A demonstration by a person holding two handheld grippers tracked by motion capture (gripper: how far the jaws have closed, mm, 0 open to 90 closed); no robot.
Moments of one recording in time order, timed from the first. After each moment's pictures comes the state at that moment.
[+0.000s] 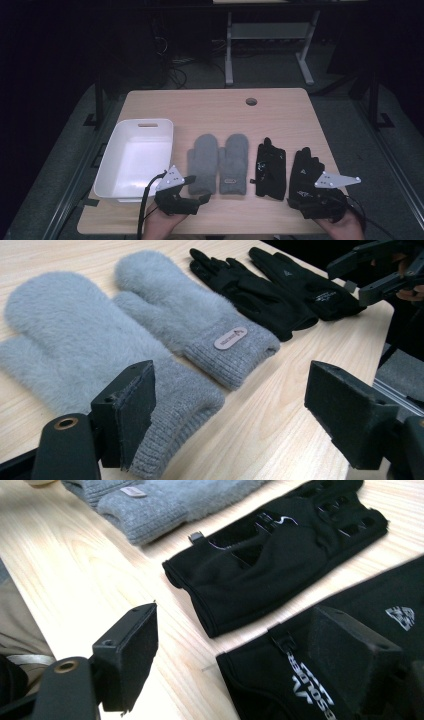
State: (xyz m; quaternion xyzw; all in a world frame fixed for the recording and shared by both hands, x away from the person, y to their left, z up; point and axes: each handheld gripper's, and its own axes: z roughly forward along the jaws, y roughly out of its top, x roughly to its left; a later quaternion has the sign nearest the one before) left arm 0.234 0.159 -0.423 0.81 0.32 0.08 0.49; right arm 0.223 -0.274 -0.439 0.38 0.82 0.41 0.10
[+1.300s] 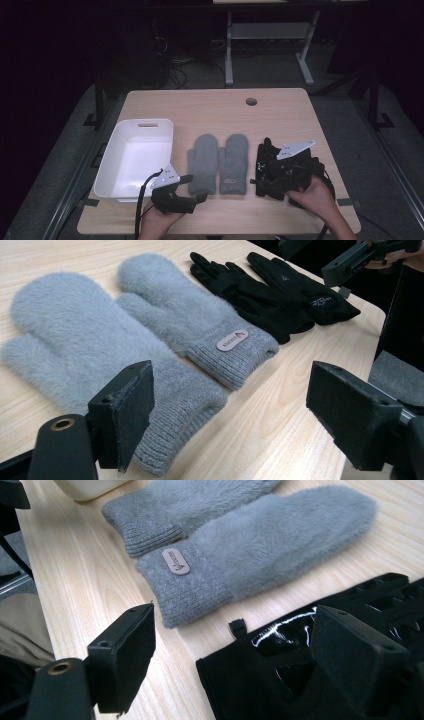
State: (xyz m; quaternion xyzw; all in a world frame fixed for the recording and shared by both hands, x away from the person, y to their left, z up) left arm 0.237 0.168 -0.422 0.80 0.33 0.07 0.50; right arm 0.289 -0.198 -0.397 0.31 0.87 0.38 0.04
